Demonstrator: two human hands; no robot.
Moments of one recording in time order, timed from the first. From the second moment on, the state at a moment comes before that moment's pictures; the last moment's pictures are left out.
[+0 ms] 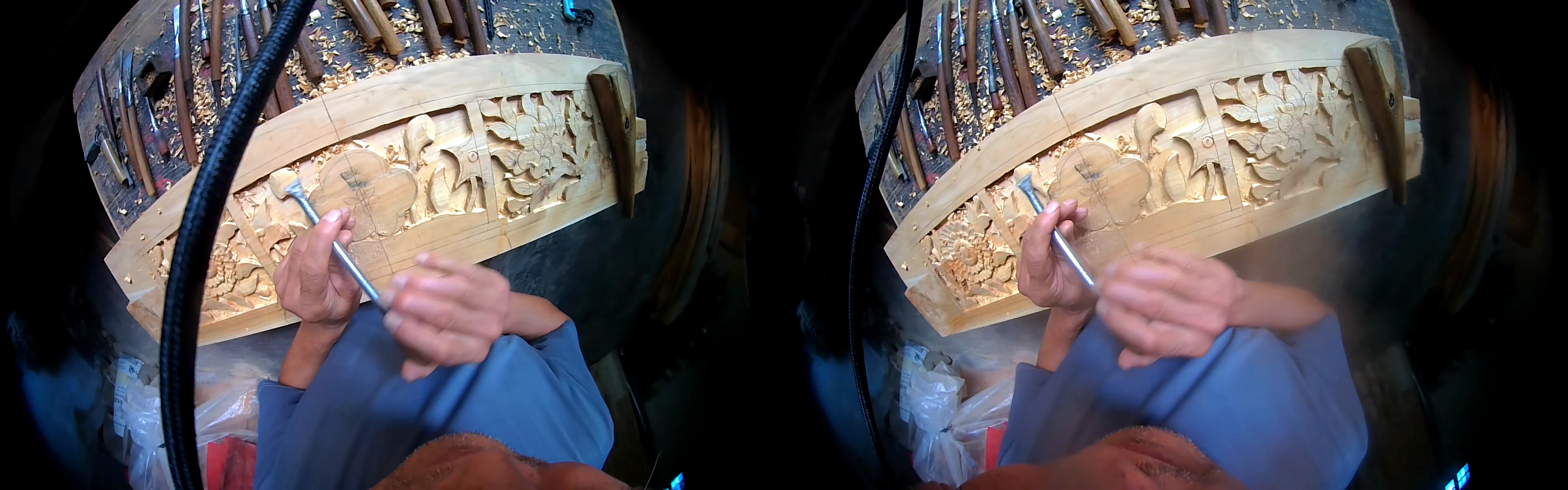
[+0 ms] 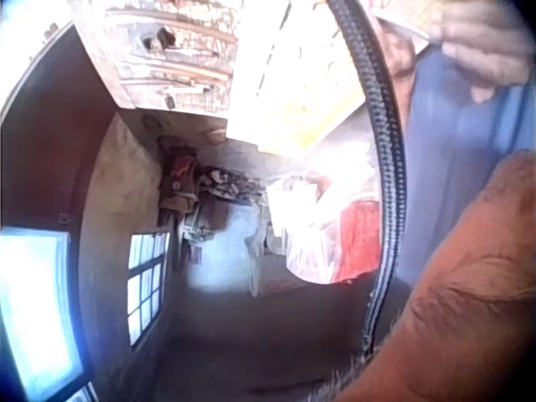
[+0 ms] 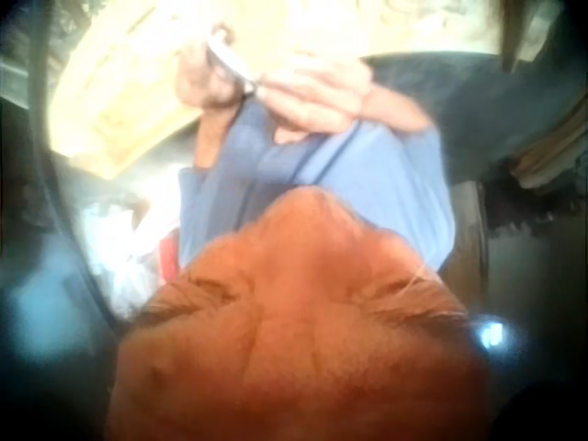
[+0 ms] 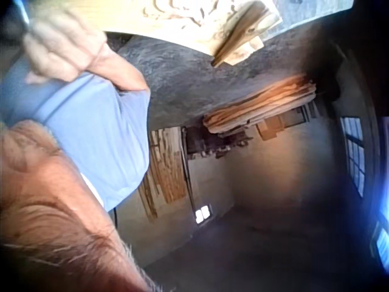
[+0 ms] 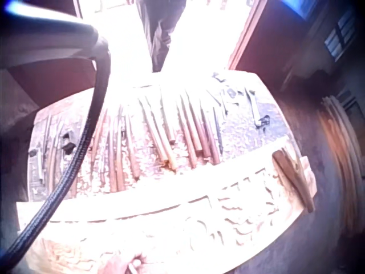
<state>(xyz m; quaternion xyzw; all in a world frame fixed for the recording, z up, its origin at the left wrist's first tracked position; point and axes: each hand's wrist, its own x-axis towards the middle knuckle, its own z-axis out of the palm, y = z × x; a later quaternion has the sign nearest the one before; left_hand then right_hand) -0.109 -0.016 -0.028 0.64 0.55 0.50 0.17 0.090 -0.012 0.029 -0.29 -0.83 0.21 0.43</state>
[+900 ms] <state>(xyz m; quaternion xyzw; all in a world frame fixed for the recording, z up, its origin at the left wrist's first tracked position) -0.206 0.043 0.028 0.63 0.69 0.34 -0.06 0.220 -0.005 -0.033 -0.71 -0.63 -0.08 0.30</state>
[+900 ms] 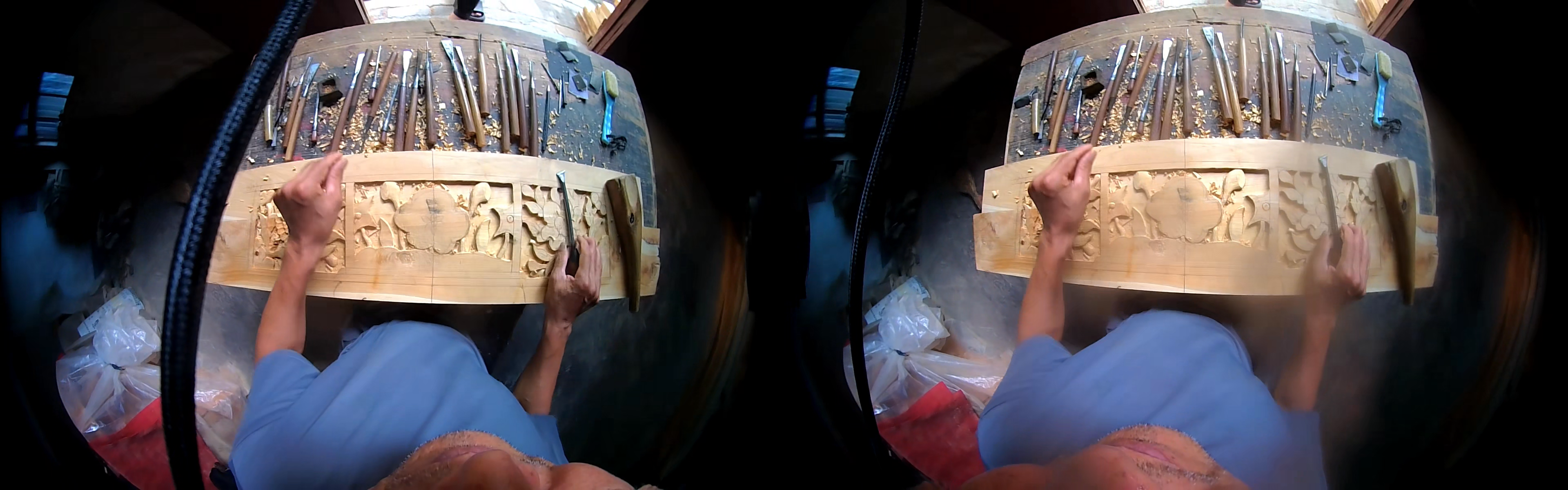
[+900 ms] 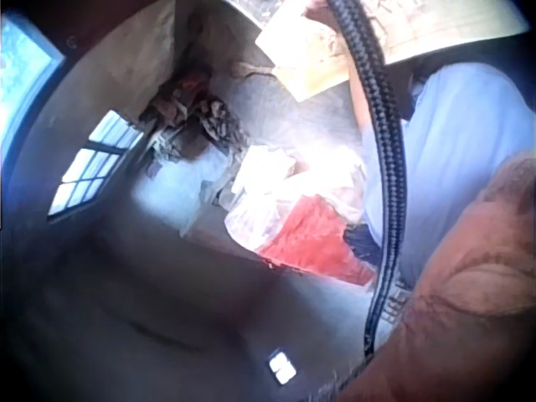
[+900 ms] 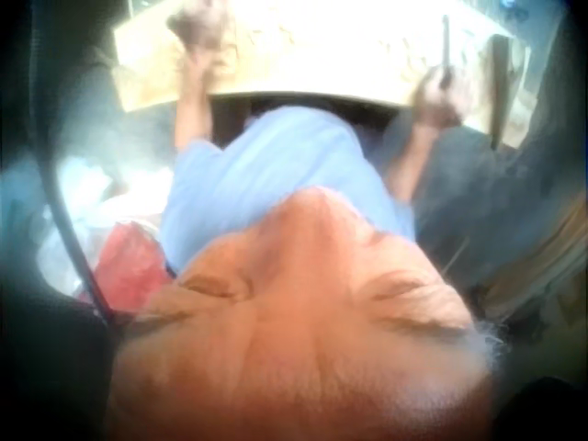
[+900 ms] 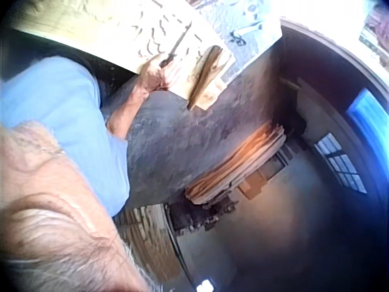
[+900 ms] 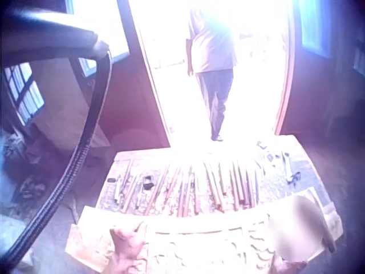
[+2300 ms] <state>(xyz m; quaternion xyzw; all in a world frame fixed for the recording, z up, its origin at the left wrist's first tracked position) -0.098 0.251 -0.051 0.85 0.42 0.29 -0.09 0.305 -0.044 0.014 -0.48 -0.25 0.48 0.69</state>
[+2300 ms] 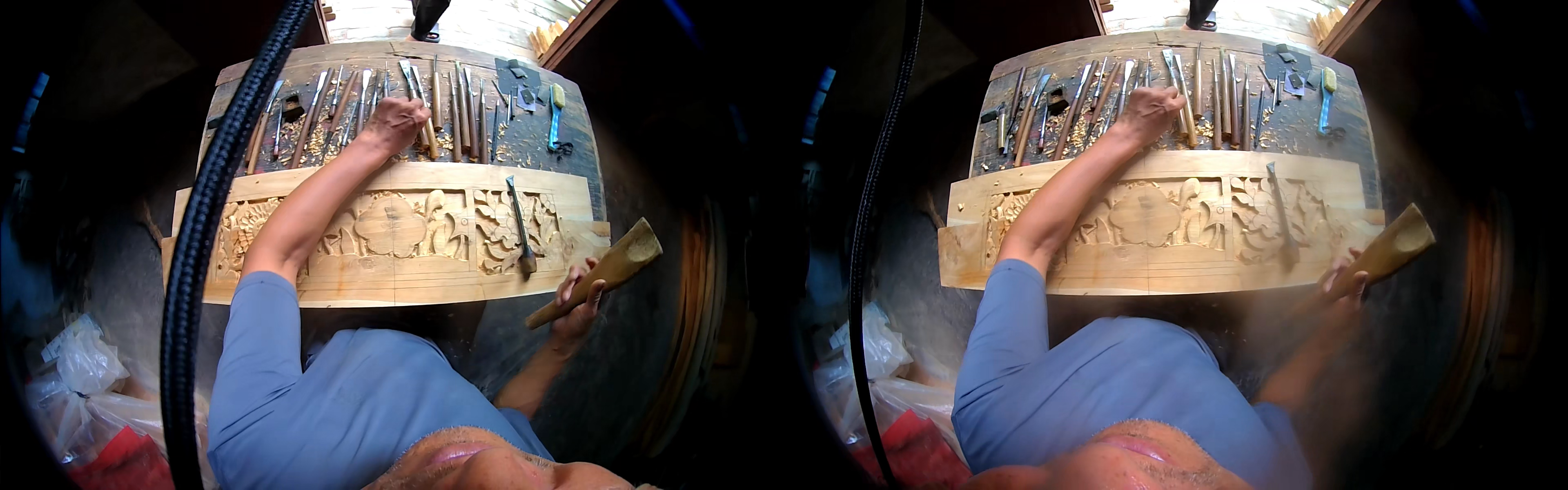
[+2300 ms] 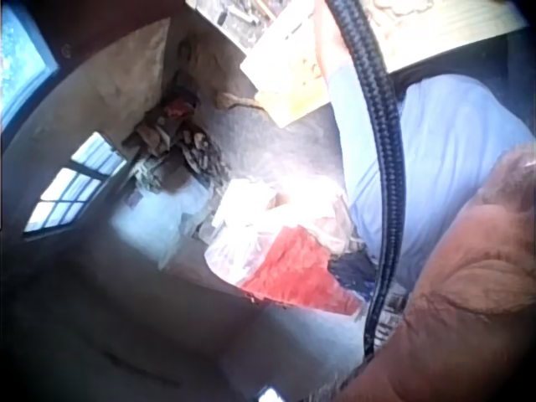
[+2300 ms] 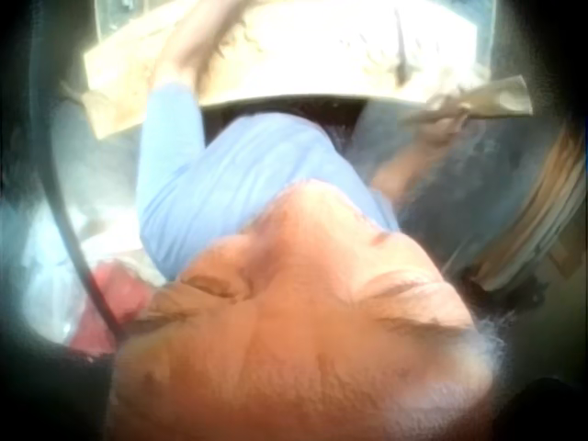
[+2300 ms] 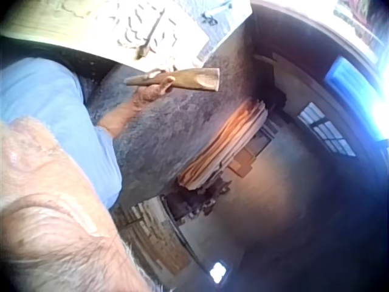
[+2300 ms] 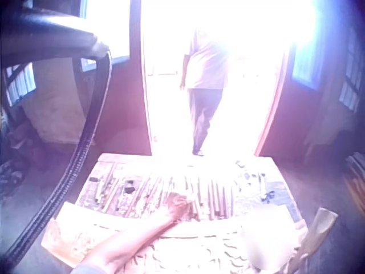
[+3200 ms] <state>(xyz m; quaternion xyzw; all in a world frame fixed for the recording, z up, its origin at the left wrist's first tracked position) -0.258 0.226 0.041 0.57 0.59 0.52 -0.25 0.261 -0.097 -0.005 -0.39 -0.14 0.58 0.70</state>
